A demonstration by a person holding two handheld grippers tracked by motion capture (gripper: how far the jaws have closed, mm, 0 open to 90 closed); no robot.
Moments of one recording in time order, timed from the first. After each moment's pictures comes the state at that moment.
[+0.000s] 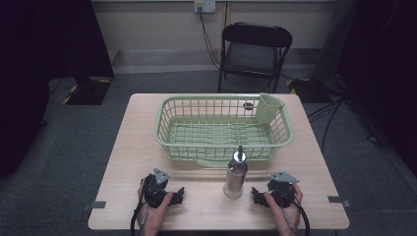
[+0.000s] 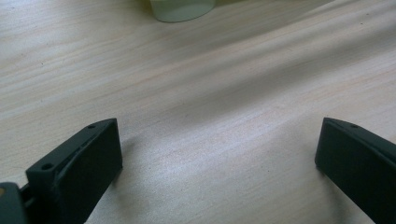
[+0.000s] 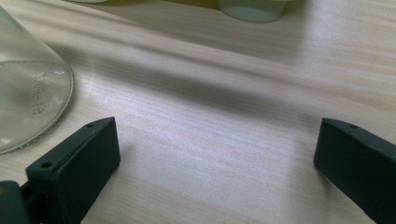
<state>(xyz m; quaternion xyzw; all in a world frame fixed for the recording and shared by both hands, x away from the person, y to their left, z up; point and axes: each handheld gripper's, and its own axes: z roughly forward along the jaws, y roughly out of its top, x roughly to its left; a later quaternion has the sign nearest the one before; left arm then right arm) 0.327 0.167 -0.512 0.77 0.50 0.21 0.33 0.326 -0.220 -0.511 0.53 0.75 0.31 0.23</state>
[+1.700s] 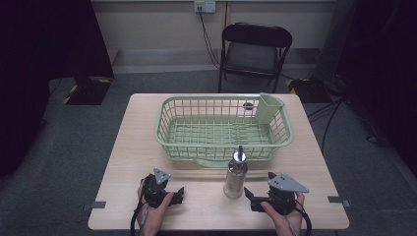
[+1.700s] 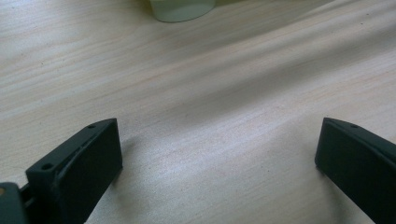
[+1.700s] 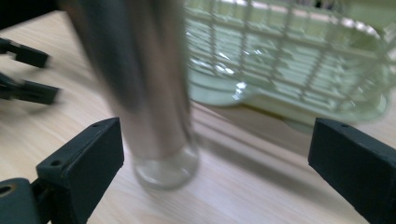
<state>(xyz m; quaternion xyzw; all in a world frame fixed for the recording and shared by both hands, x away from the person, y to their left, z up) 0.327 0.167 -0.512 0.77 0.50 0.21 0.33 0.285 -0.196 -0.442 0.41 0.75 0.45 0.25</state>
